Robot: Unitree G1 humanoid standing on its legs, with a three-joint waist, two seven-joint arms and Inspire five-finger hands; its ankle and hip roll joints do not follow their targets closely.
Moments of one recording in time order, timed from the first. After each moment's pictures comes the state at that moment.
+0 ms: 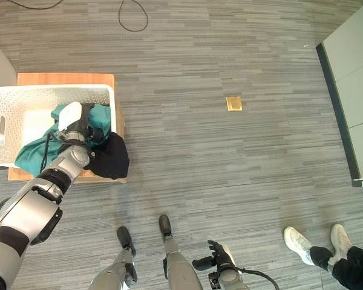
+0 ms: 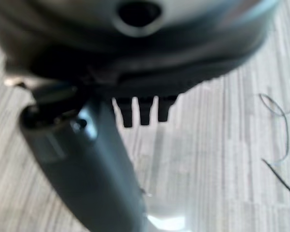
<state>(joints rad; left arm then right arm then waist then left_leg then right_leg) -1.06 0.39 -0.54 1.29 0.18 0.02 0.46 -0.16 -0.25 0.31 1.24 0.12 -0.15 -0.16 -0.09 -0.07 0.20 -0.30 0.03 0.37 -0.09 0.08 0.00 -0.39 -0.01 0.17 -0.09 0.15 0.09</state>
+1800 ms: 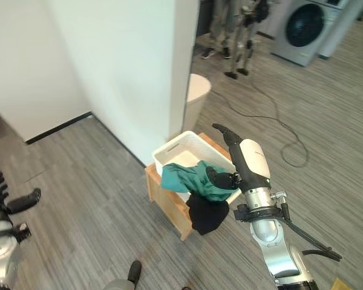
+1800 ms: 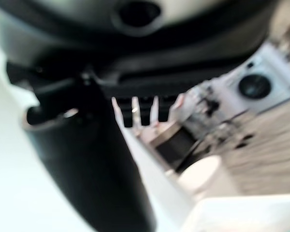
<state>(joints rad) 0.12 0.40 0.29 0.43 -0.28 -0.15 0.33 0.01 -0.60 0.01 -0.17 -0.31 -0.12 -0.16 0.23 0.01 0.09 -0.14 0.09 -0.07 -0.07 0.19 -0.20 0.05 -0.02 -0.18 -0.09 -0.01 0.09</state>
